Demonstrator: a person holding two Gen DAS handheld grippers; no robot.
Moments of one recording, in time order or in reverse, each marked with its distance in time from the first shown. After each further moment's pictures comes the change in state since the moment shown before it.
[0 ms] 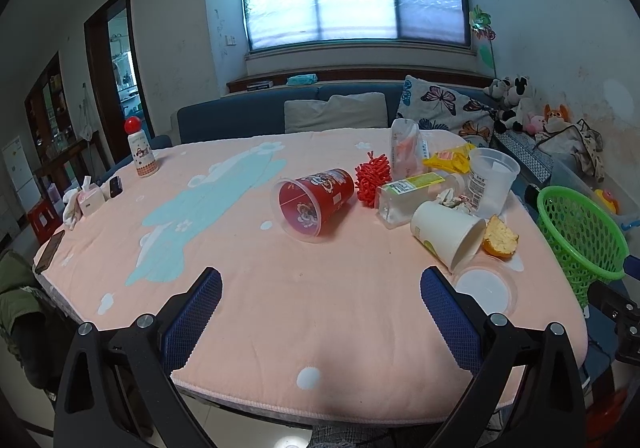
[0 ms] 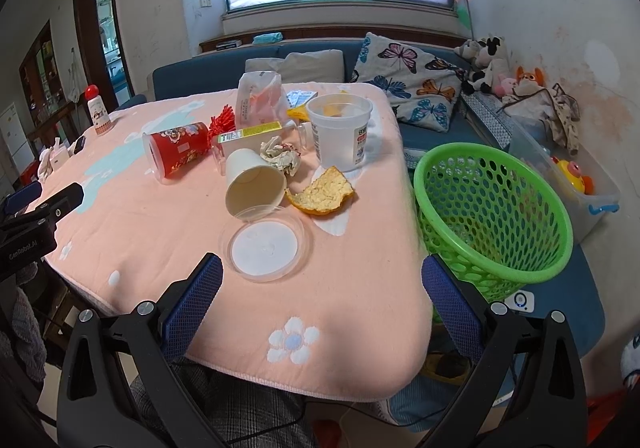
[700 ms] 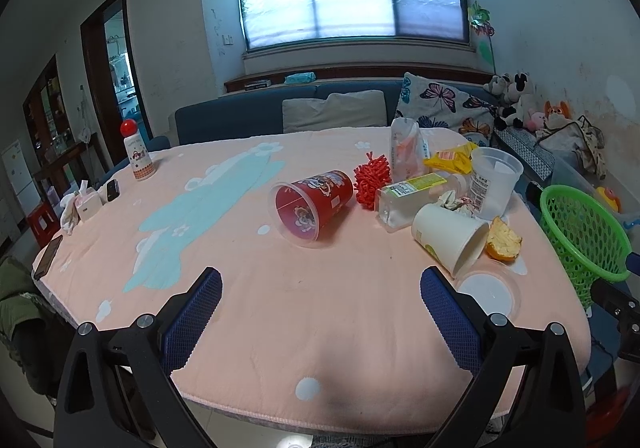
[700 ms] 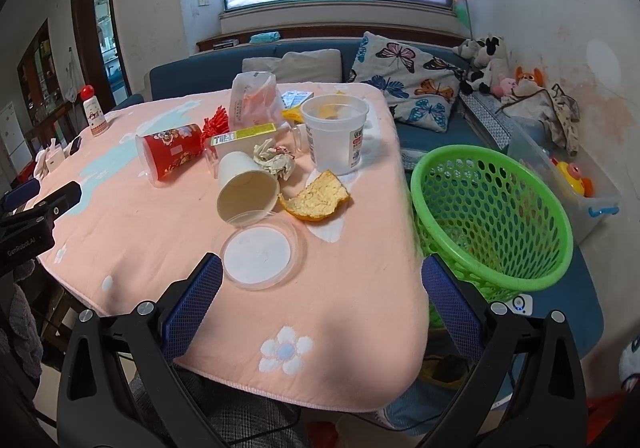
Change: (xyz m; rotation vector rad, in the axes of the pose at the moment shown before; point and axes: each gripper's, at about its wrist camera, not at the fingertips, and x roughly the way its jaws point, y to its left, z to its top) left arm 0.011 -0.005 0.010 0.017 0.010 -0.001; right arm 0.008 -0.007 0.008 -0.002 0.006 -0.008
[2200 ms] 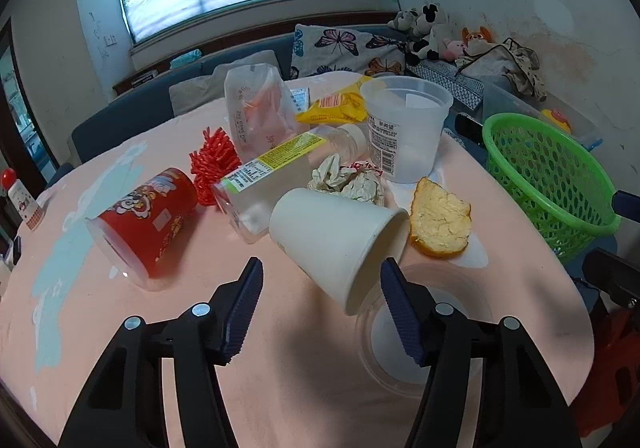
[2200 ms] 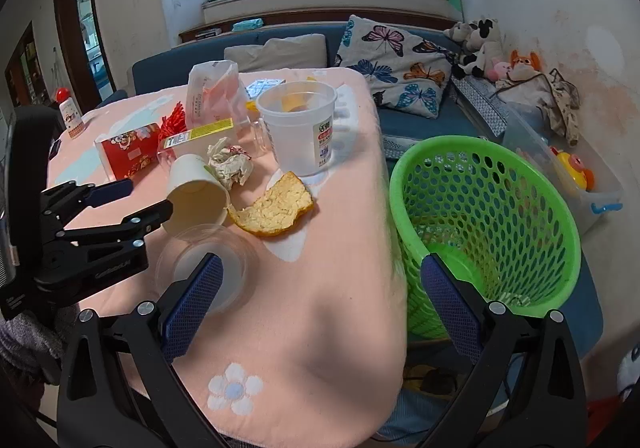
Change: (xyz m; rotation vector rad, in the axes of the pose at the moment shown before) left arm 0.119 -0.118 0.015 0.248 0.151 -0.274; right arm 0.051 -0.040 0.019 0.024 0.059 -0.024
